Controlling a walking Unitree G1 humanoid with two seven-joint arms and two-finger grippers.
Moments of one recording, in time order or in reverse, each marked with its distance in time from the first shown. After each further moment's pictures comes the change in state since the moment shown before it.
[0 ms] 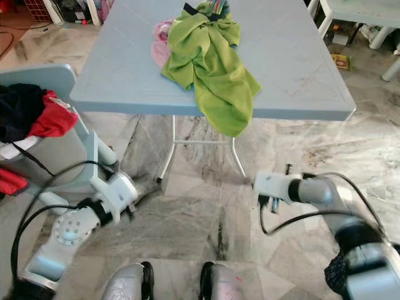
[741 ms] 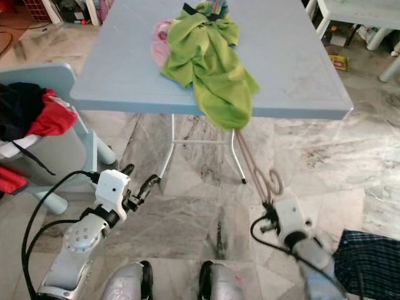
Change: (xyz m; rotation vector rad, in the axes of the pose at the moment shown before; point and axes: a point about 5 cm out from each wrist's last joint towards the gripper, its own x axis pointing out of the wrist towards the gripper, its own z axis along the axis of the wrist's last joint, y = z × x) left arm 0.001 -0.014 -0.003 -0.283 0.005 0.148; right arm -0.006 0.097 -0.038 0.708 0.006 -0.469
